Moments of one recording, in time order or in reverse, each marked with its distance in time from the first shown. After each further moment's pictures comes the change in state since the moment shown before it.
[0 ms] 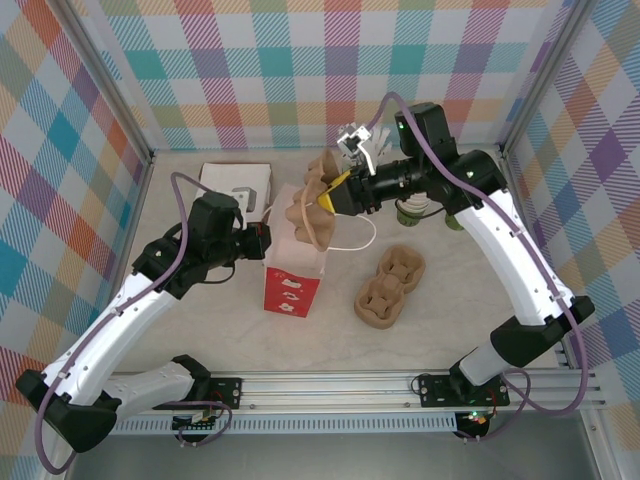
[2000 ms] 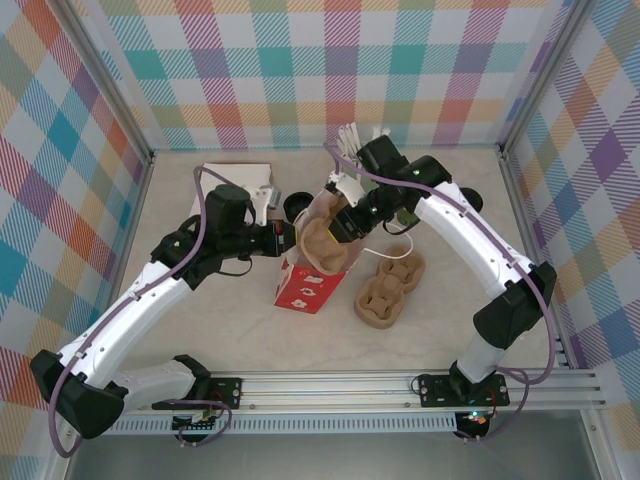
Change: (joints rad) left arm 0.000 0.078 -0.018 0.147 0.289 -0.015; right arm 0.014 0.132 -0.174 -0.182 0.348 -0.178
